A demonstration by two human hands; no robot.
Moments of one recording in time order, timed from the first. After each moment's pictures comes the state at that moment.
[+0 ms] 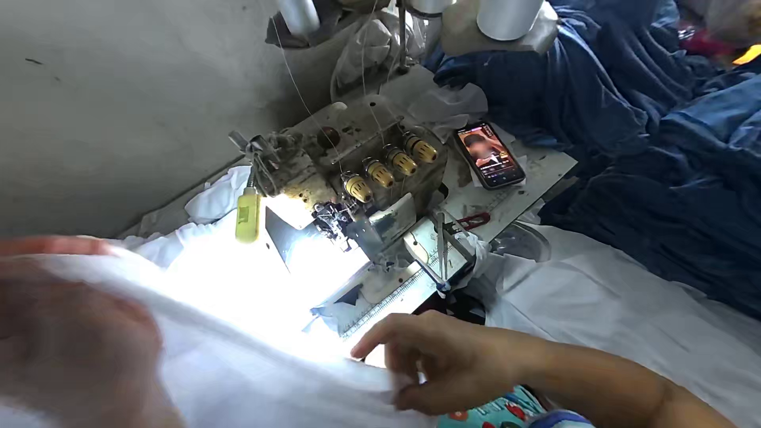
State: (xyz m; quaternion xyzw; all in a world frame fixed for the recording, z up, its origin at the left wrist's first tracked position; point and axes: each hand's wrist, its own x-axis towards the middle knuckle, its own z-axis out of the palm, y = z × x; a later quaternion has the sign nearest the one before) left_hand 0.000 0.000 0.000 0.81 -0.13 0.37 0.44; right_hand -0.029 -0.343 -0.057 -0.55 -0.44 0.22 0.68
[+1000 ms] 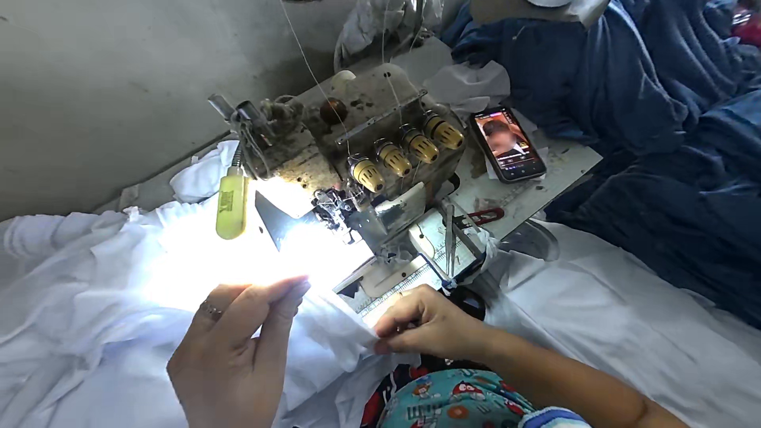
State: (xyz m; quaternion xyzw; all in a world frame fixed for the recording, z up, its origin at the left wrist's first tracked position) left_hand -0.042 -0.099 -0.034 0.90 -0.09 0.26 0.34; right_hand -0.020 -0.323 -0.116 -0.55 -0.29 0.24 0.75
